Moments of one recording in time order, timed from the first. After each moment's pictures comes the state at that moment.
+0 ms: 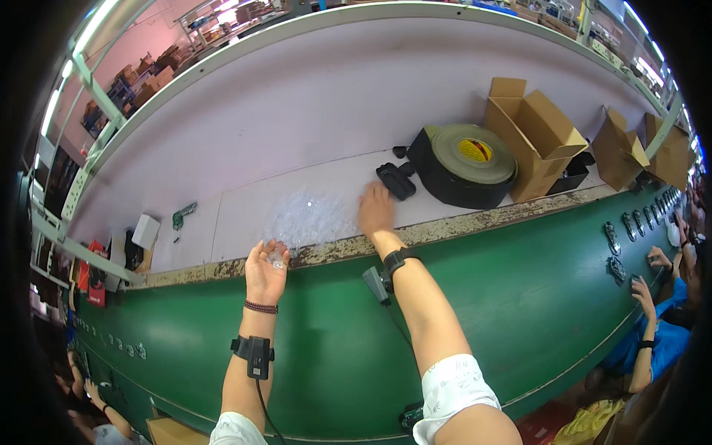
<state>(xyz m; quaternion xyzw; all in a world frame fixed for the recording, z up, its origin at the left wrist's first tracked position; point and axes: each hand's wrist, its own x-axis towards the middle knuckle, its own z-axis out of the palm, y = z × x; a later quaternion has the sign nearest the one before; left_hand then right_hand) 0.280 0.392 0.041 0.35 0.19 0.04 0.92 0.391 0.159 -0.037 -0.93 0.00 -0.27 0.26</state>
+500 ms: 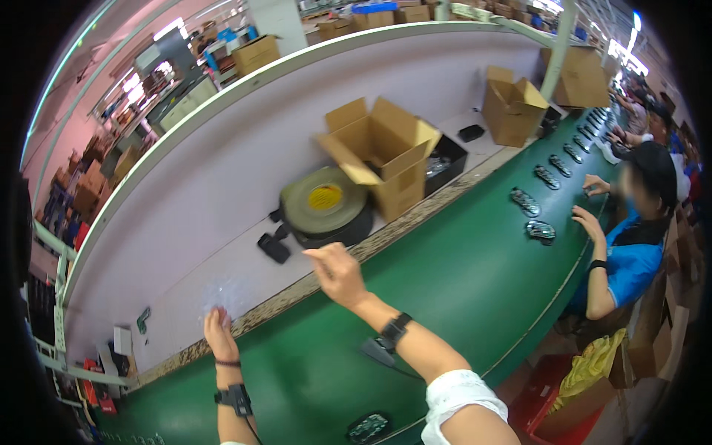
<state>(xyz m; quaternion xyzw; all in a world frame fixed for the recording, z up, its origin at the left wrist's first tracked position) 0.289 0.308 0.047 0.63 0.14 0.10 0.76 0.260 -0.017 0.077 -0.77 -0.08 -0.43 0.47</state>
